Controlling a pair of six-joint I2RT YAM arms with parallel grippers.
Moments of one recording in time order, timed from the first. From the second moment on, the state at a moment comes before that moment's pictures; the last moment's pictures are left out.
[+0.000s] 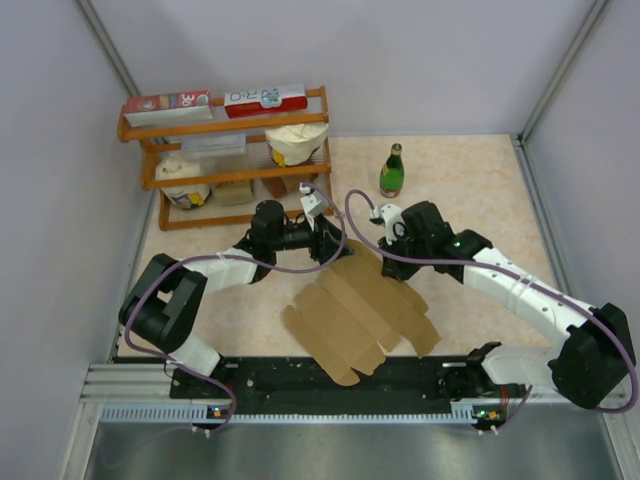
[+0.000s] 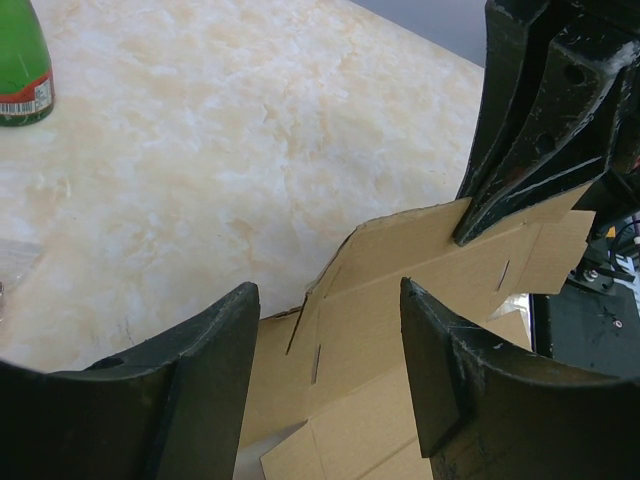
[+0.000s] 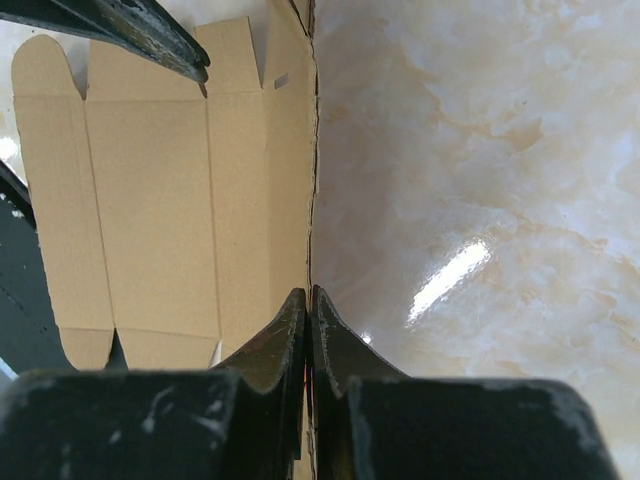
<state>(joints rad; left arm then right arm) -0.52 1.58 0.73 0.69 0.84 -0.19 0.63 1.22 0.93 -0.59 -0.24 -0.01</state>
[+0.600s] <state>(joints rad) -0.52 1.58 0.73 0.68 0.83 -0.18 0.63 1.22 0.90 -0.58 -0.25 0.03</state>
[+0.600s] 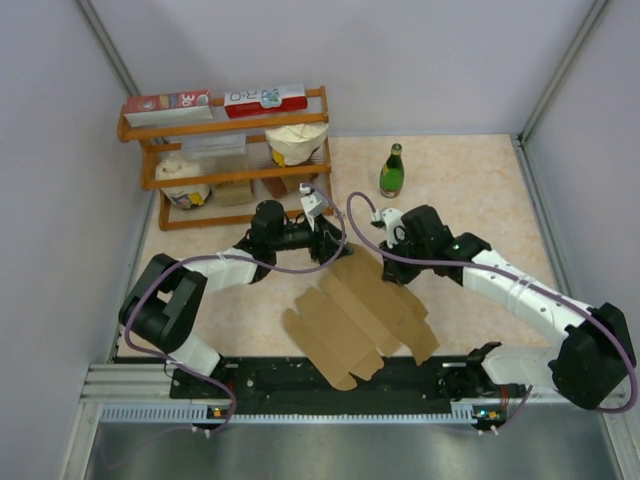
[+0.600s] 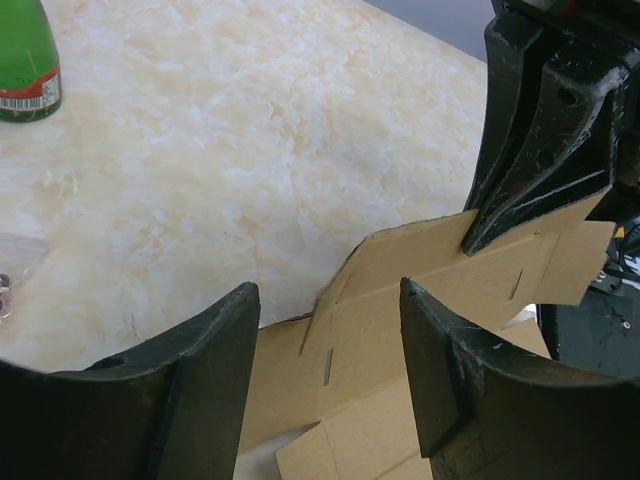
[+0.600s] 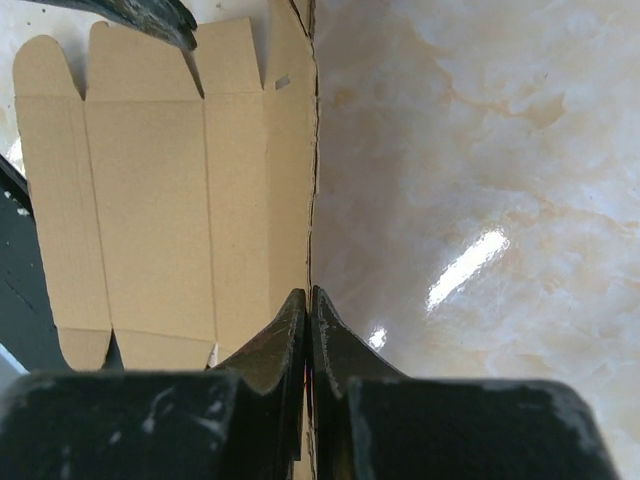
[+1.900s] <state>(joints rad) -0.58 1.57 0.72 0.62 0.58 -0.16 0.63 1.21 0.86 -0.57 -0.22 0.10</state>
